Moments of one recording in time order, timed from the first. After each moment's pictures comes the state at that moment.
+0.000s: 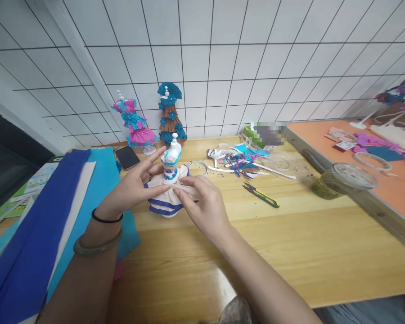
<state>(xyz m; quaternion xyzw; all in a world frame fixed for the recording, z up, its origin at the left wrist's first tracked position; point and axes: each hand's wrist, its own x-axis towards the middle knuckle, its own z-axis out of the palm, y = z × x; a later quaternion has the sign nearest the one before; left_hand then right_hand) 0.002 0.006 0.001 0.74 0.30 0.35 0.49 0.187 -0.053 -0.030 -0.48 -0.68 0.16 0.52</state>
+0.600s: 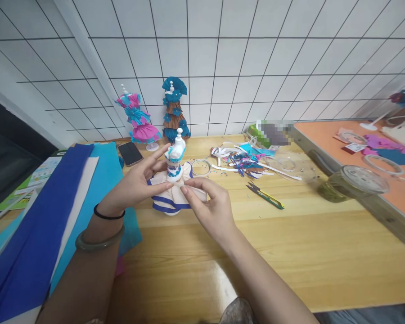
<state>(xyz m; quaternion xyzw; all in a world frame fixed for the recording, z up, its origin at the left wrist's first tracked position) 0.001 0.008 -0.002 0.75 0.30 0.35 0.47 0.186 -0.057 -0.025 -0.50 -0.65 0.19 0.54</state>
